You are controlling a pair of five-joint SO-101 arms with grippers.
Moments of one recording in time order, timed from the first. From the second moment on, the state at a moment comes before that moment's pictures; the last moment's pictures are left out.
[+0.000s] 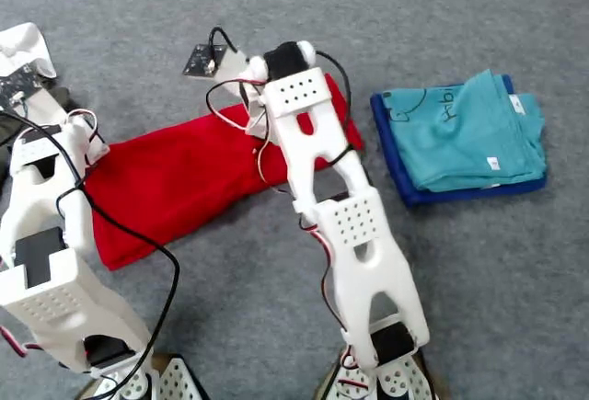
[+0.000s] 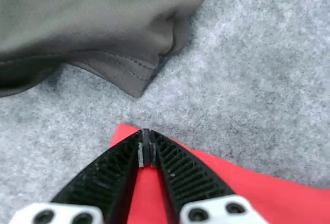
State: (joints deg) left arm -25.6 13.8 19.2 35.5 7.3; right arm -26.1 56.3 -67.8 101.4 38.5
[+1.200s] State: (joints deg) left arm -25.5 13.8 19.2 35.5 7.3; right arm -23.3 46.6 -59.6 99.1 28.1
